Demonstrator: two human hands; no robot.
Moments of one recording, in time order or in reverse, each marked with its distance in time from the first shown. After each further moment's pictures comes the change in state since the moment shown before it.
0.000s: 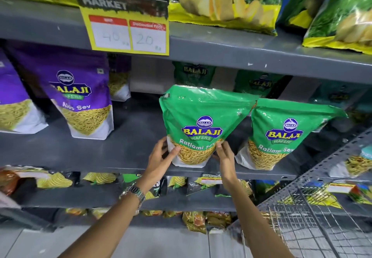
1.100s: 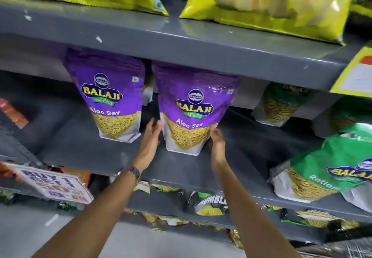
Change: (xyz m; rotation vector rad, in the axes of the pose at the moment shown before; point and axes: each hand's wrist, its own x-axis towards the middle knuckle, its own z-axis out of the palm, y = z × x) left_hand 0.068 -0.007 -0.316 -0.180 0.327 -0.127; right_hand 0.040 -0.022 0.341 0.258 -0.029 0.164
